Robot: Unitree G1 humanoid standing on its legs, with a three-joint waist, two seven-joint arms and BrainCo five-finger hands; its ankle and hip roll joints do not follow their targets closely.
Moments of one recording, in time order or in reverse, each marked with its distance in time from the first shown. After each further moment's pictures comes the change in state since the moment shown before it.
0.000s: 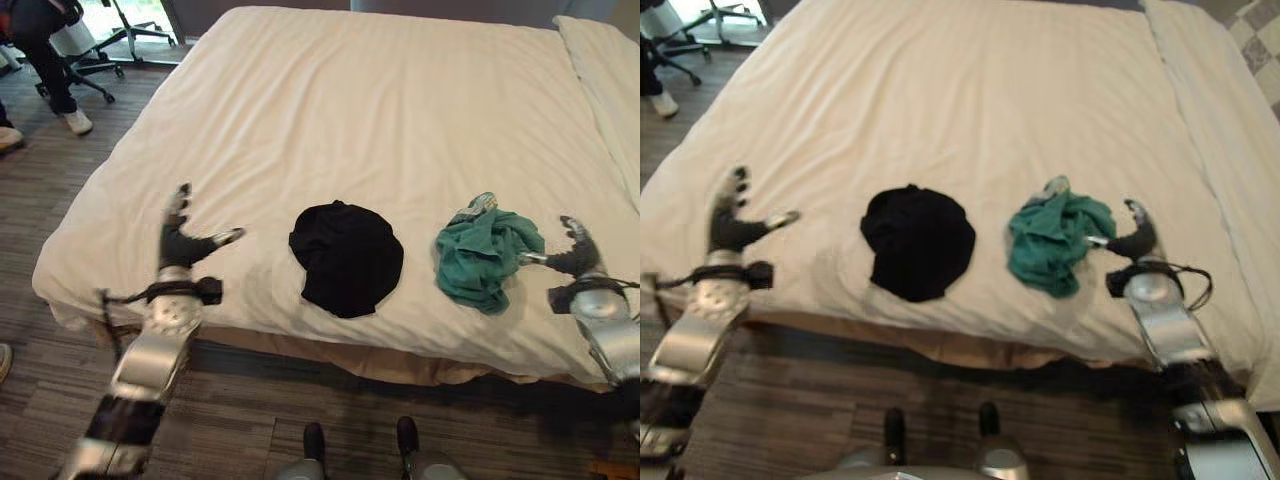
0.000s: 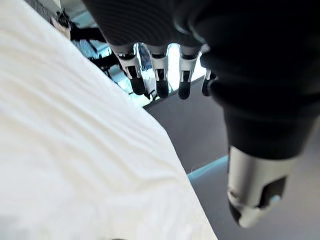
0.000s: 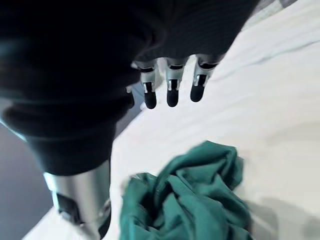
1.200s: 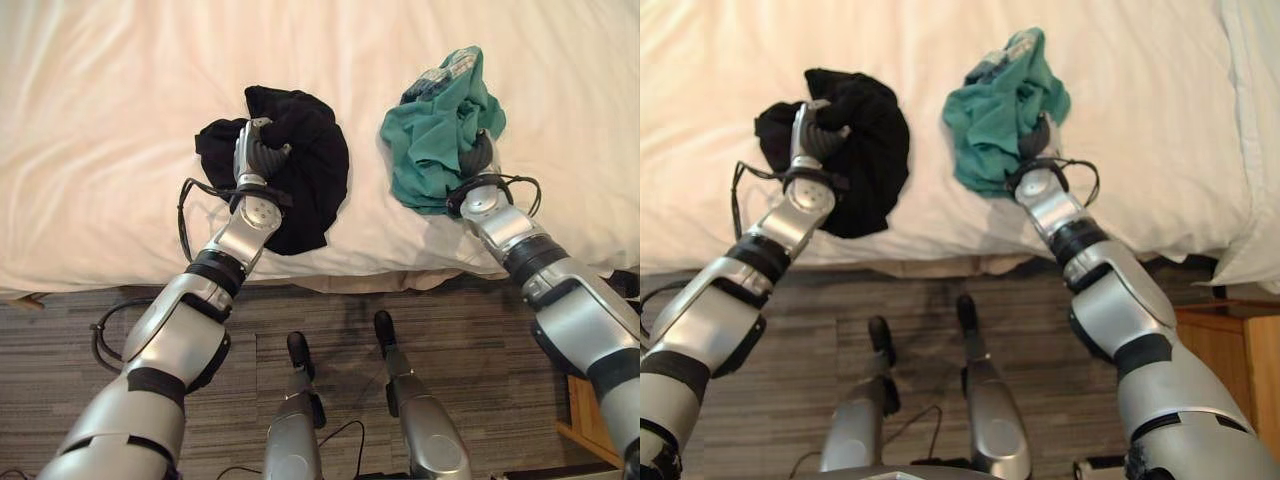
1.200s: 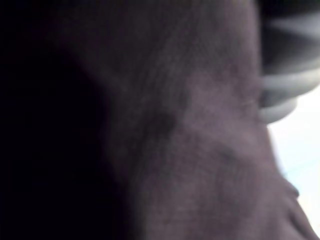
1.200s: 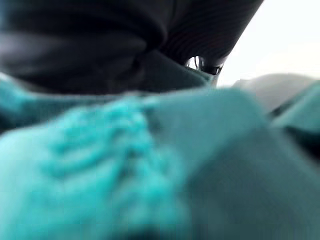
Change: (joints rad) left arm -0.760 -0.202 -0.483 0.880 -0.021 -0.249 0.138; right arm -0.739 0.340 0.487 0.618 0.229 -0.200 -0.216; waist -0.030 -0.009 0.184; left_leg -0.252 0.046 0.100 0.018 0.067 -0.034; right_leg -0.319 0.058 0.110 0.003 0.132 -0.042
